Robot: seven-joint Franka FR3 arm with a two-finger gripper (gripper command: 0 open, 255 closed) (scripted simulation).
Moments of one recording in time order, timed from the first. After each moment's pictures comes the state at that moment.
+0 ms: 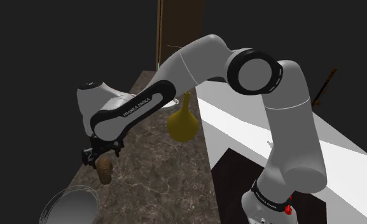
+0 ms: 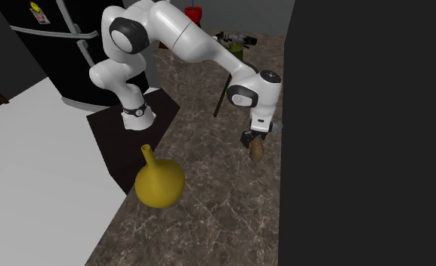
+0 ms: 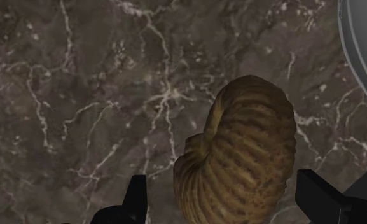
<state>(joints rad) 0.25 0.57 0.32 -1.71 -0.19 2.24 0.75</state>
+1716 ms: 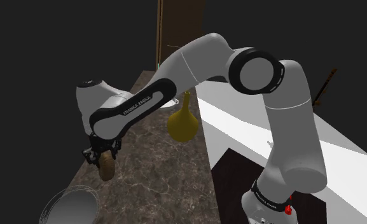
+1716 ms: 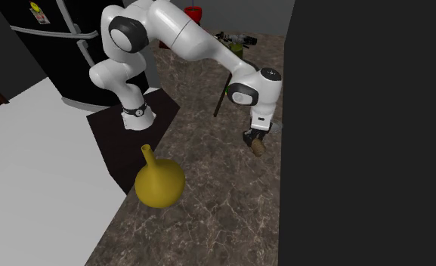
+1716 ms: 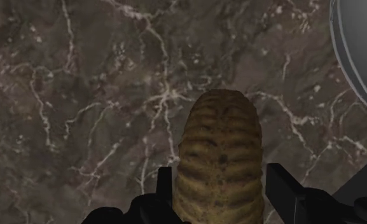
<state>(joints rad) 0.25 0.56 0.32 -1.71 -0.19 2.23 0.75</state>
